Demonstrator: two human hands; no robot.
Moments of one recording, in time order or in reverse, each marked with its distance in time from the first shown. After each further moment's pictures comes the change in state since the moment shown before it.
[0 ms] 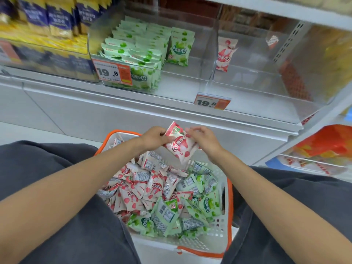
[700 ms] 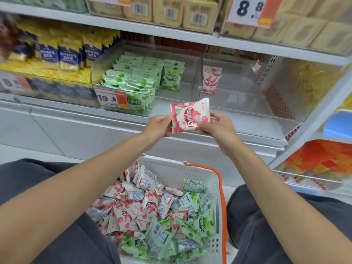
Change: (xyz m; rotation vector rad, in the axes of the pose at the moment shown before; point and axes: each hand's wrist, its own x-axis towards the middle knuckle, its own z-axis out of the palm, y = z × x) left_hand -0.009 0.100 -0.007 -0.424 0.294 0.129; right_hand -0.034 -0.096 -0.051 0.120 0.105 -0.263
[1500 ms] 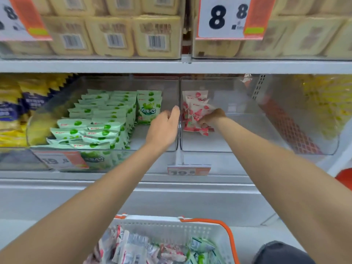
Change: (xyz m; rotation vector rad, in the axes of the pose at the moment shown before) left_hand 0.144 0.072 0.066 0.569 0.183 0.343; right_hand 0.254 -0.008 -0.057 -0.577 0.200 0.262
